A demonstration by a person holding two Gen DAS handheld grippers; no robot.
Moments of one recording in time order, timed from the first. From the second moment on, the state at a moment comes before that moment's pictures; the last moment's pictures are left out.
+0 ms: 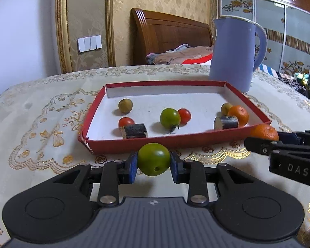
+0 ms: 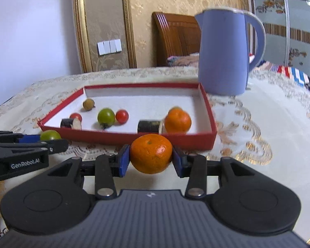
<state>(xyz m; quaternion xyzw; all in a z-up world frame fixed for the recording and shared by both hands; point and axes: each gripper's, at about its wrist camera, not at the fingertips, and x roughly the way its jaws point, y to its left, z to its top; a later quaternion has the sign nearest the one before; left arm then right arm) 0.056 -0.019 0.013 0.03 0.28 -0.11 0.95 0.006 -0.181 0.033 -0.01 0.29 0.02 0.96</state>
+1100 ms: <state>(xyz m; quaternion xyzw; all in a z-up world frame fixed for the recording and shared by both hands) 0.172 -0.040 0.010 0.02 0.30 -0.05 0.95 0.149 -0.177 0.016 -0.03 0.32 -0.03 0.94</state>
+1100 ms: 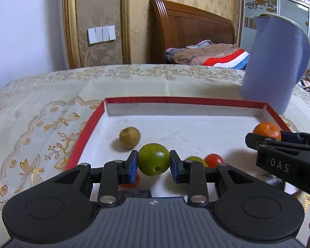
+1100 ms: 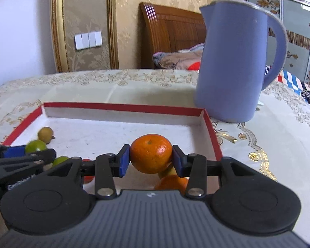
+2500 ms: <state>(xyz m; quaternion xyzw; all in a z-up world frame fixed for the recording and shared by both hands) 0.173 -0.040 0.004 0.03 0.28 -0.04 0.96 0.170 -0.177 0.001 -0.02 0.34 -0.02 0.94</state>
